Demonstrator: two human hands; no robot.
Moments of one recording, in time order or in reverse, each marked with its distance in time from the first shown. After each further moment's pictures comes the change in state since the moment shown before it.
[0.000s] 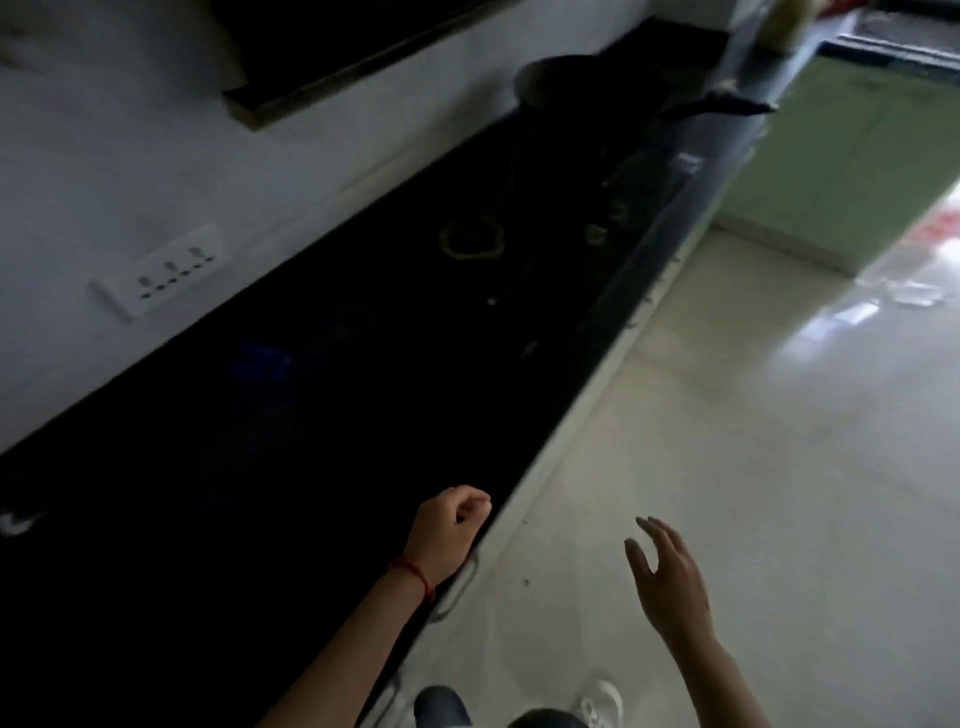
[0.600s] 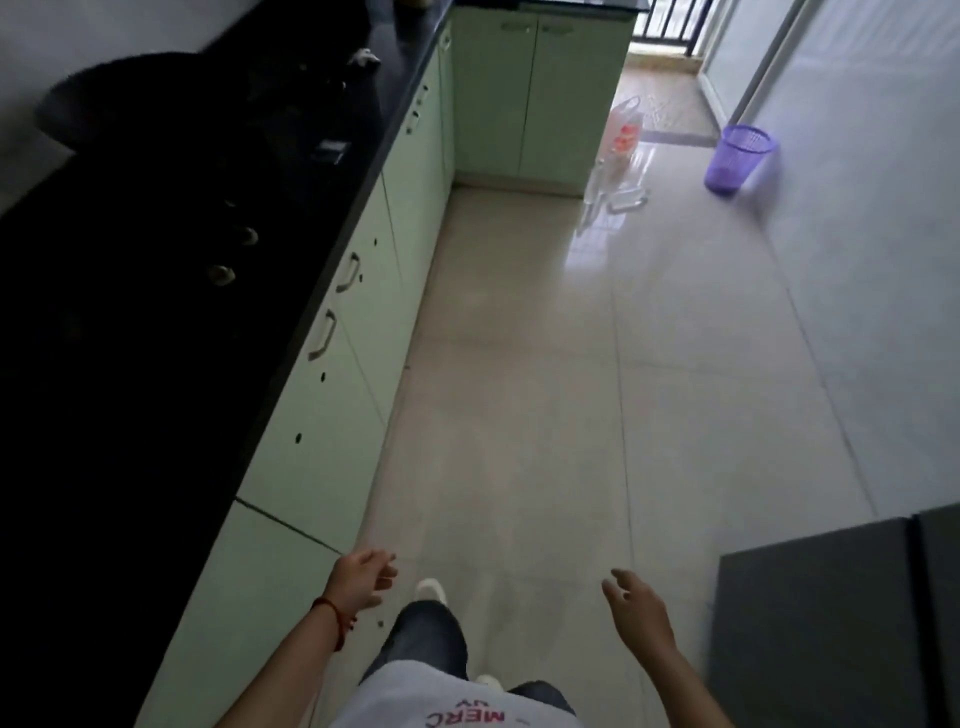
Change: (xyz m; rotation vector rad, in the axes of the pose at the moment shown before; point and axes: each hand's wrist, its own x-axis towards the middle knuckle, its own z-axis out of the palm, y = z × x) left_hand 0.091 0.103 0.267 -0.077 -0.351 -0.477; right_hand 0.029 0.291 -0.139 0.243 -0.011 0.717
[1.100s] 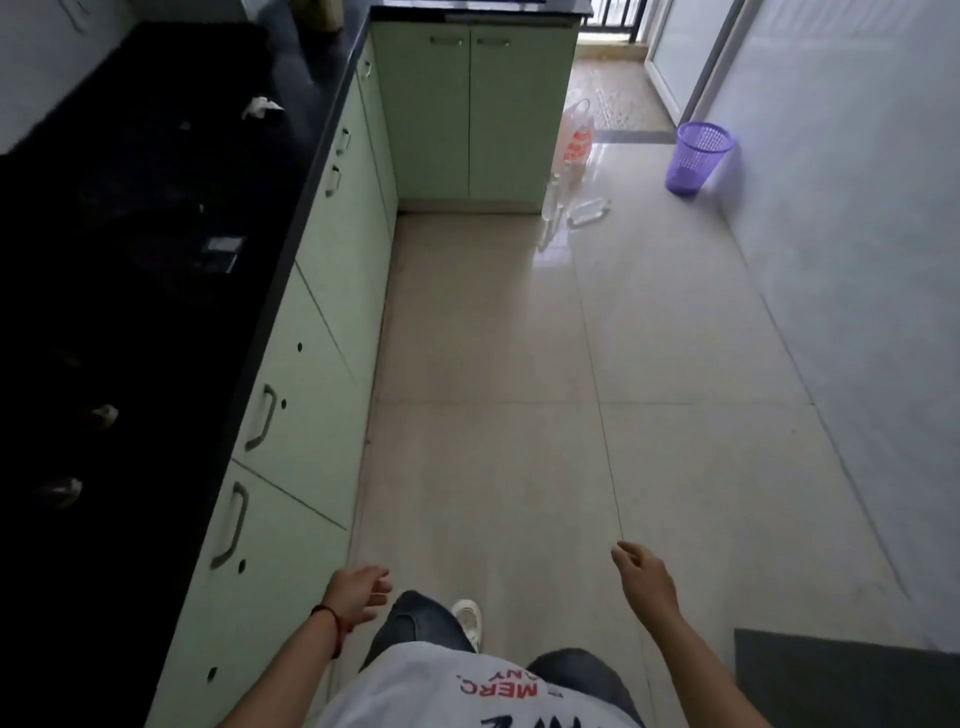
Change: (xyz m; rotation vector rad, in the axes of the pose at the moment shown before) left_hand 0.173 0.238 0.041 0.043 -0.042 -0.103; right_hand 0.219 -0.167 -0.090 0.278 0.092 0.115
